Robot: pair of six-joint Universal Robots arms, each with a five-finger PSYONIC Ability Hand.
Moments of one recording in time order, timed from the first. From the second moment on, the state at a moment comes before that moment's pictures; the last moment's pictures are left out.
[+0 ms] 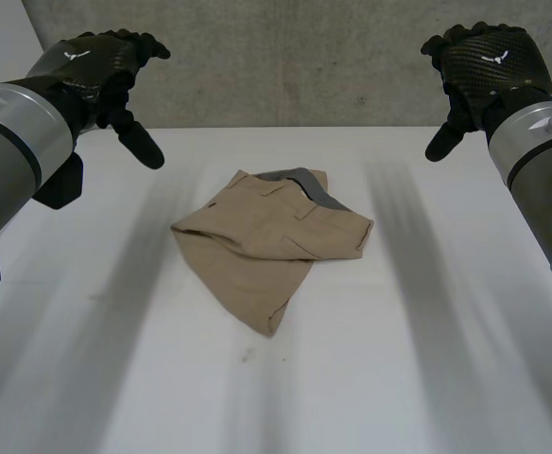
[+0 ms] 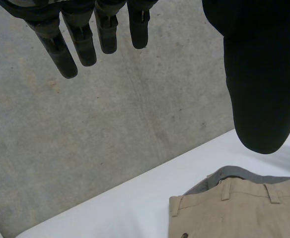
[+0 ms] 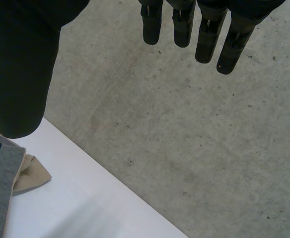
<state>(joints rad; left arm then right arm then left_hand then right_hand) 4.30 -1.76 -1.15 2.86 -1.57 3.20 1.96 -1.32 1.25 -0.02 1.59 2.84 0.20 0.21 0.23 0.21 0.05 0.15 0.21 0.20 0.24 0.07</state>
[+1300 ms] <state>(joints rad) 4.29 -2.23 -1.22 3.27 -1.63 3.34 2.01 -1.08 1.42 0.08 1.42 2.38 0.36 0.35 0.35 0.34 0.16 0.97 1.18 1.18 1.19 0.95</state>
